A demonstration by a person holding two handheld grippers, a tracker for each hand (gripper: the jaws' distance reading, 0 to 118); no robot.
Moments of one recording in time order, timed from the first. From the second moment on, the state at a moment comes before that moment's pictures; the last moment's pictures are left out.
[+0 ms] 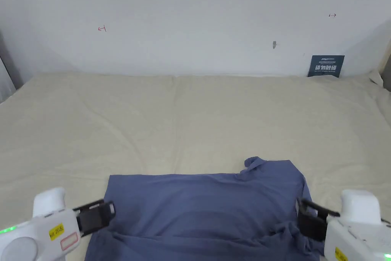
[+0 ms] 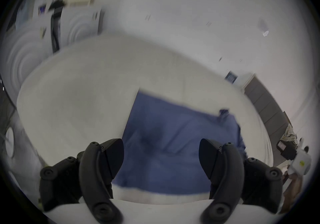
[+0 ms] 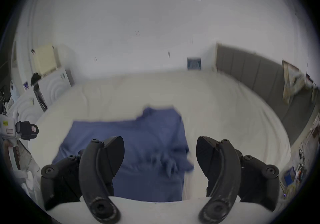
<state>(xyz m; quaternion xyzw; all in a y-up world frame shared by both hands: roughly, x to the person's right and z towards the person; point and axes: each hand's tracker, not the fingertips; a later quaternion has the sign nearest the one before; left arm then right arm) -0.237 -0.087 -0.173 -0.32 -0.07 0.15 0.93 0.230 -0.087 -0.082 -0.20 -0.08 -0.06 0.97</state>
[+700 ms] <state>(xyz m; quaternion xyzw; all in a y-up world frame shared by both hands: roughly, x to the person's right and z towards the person) -0.185 -0.059 -0.226 -0.22 -0.09 0.06 0.97 0.203 -0.046 -0.125 -0.10 -0.10 -0.01 0.99</state>
